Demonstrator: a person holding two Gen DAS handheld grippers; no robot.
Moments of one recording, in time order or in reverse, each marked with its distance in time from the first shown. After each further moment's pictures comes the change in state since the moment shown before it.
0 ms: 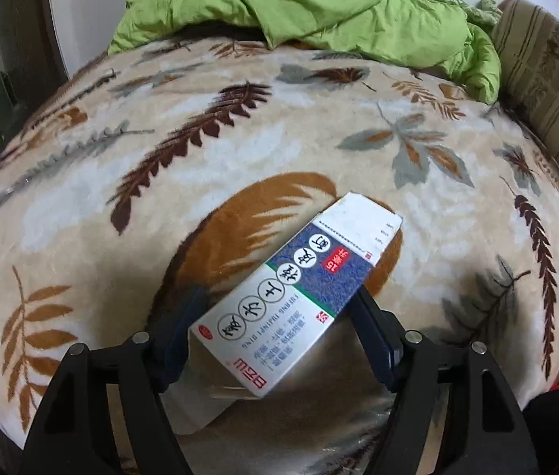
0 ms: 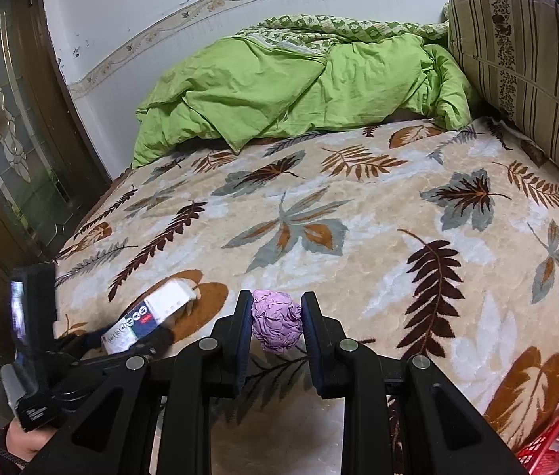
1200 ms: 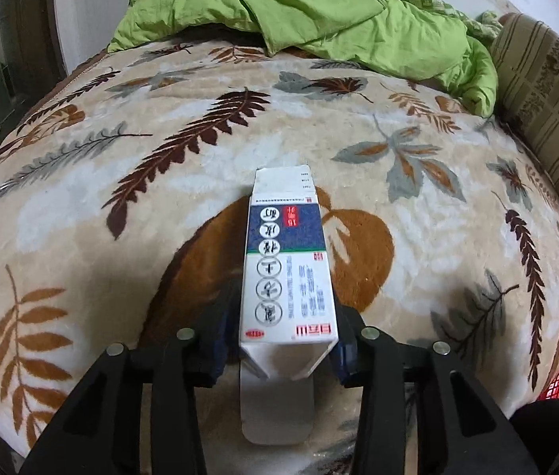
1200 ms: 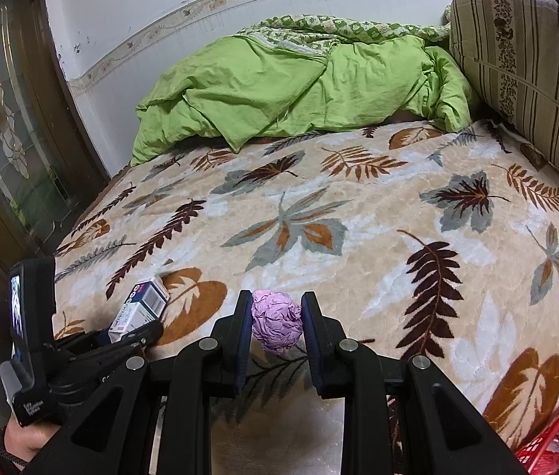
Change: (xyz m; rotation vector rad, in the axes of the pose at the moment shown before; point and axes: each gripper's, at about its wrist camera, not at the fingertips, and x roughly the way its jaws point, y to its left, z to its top) left arm 0.001 0.005 0.005 -0.041 0.000 -0.044; right arm 0.000 0.002 -0.001 -0.002 0.000 -0.002
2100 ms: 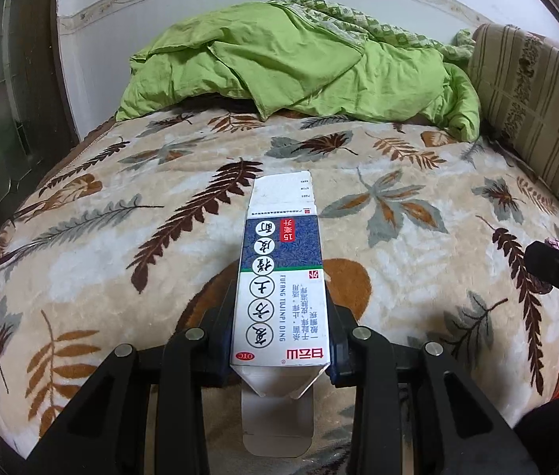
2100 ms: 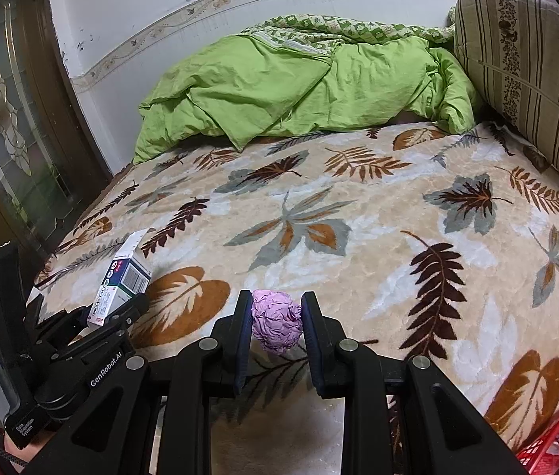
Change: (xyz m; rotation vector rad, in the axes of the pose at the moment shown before) left arm -0.037 -0.019 -0.002 0.094 -0.221 0.063; right arm 0.001 0.000 0.001 -0.012 0.002 0.004
